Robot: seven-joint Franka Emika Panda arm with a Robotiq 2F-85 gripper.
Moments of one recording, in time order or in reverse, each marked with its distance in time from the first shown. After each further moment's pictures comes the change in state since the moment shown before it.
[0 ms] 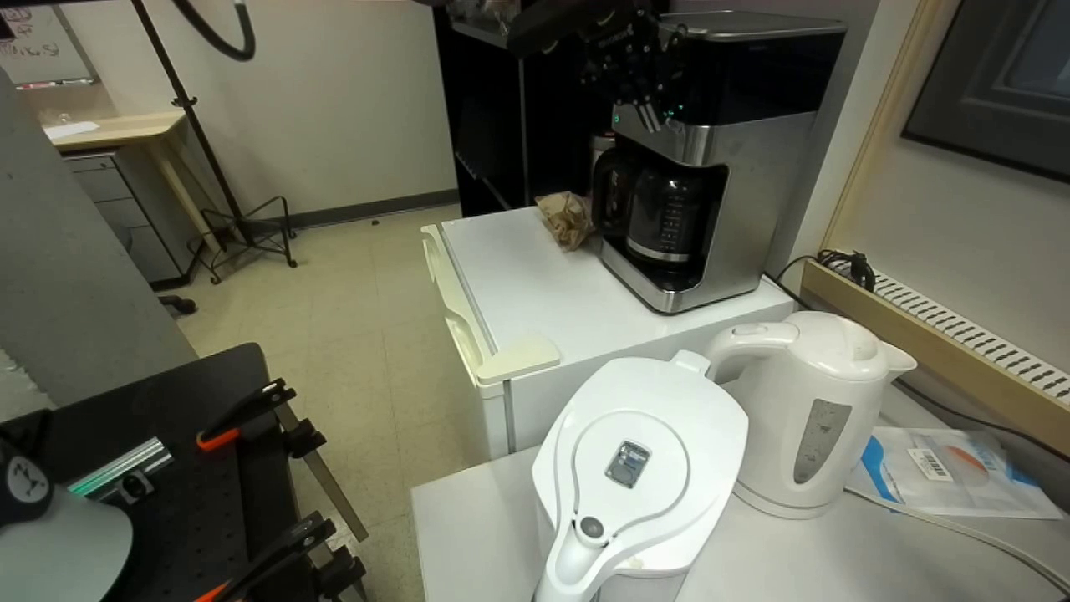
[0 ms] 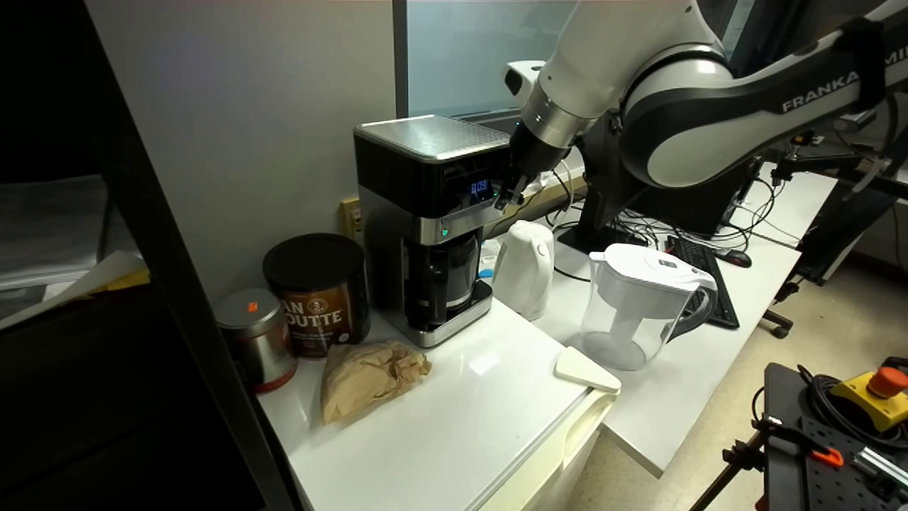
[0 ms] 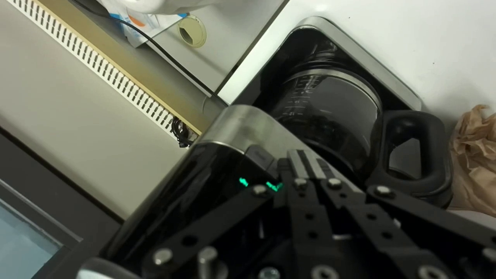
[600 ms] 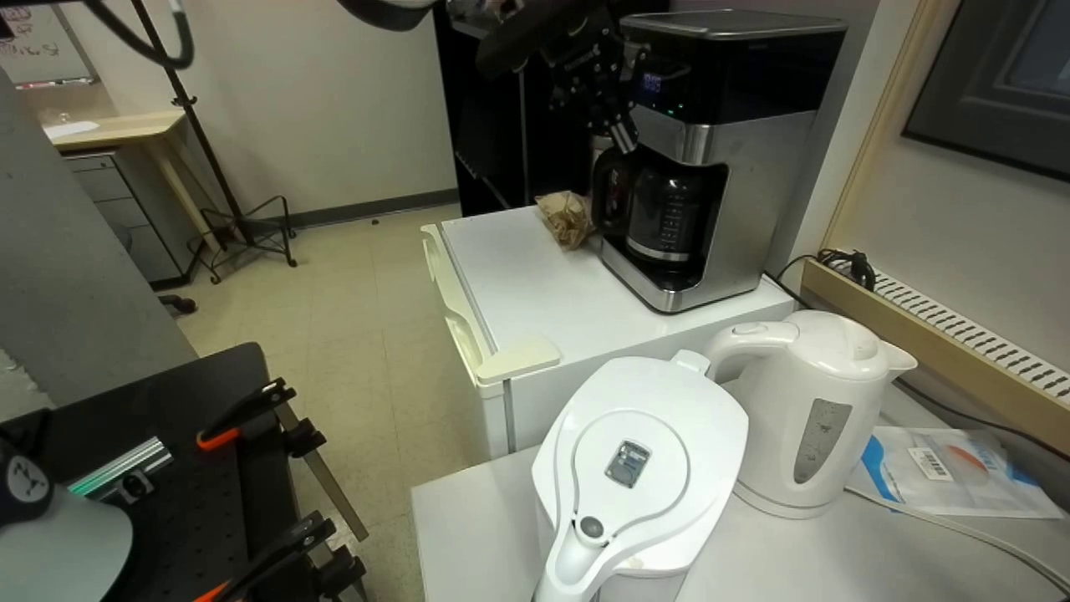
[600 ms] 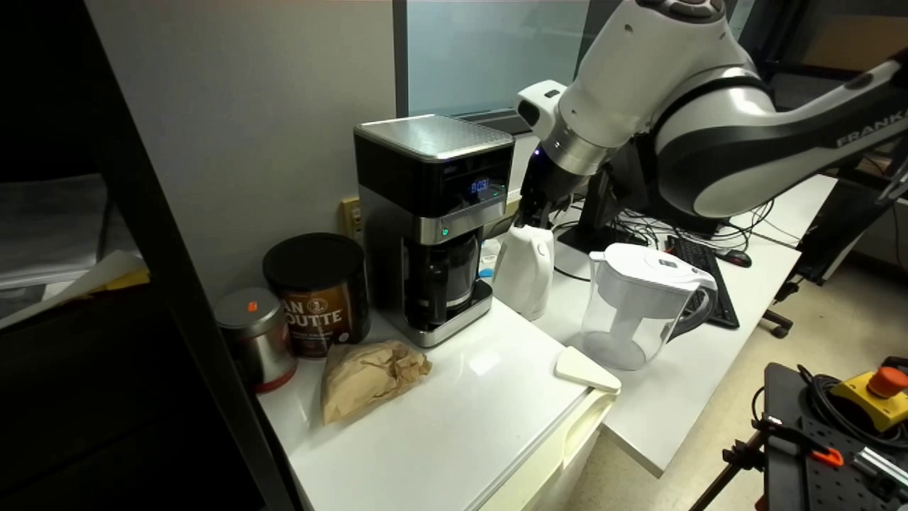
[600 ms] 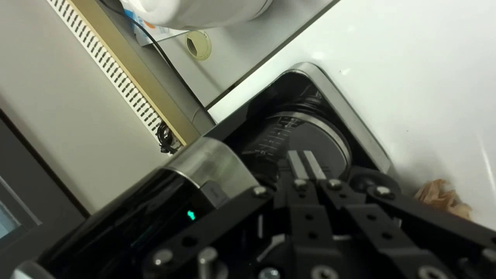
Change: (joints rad) arm 0.017 -0.075 0.005 -0.137 -0.165 0.003 -0.041
